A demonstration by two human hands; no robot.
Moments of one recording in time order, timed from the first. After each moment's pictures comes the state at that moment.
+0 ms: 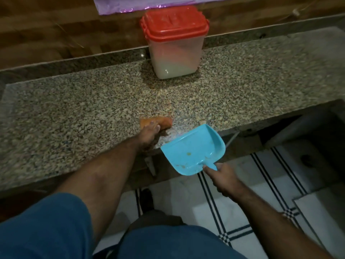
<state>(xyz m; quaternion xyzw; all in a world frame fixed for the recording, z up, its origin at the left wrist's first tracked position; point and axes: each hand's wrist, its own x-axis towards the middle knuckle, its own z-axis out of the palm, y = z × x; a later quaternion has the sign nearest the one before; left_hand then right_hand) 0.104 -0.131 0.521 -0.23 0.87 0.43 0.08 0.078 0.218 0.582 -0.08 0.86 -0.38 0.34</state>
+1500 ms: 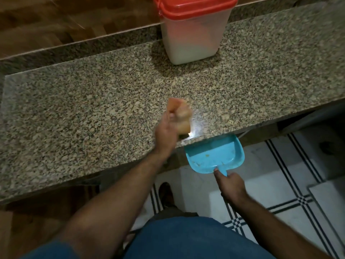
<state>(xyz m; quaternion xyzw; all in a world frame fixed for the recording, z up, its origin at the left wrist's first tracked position) 0.121 -0.081 0.575 -0.38 0.70 0.57 -0.20 0.107 0.169 0.514 0.09 0.86 -0.38 0.34</state>
